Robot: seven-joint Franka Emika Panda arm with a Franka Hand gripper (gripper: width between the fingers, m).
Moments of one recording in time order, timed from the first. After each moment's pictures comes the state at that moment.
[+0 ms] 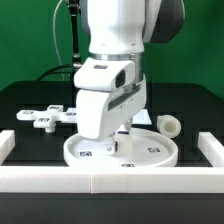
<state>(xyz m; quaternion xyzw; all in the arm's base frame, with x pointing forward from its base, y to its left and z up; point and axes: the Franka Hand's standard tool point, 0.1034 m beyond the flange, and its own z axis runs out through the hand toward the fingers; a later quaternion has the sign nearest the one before) 0.554 -0.011 0.013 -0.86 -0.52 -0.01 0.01</state>
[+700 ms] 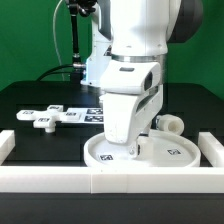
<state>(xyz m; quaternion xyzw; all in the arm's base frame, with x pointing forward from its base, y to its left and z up) 0.562 0.019 0.013 -0.84 -0.54 0.00 0.02</state>
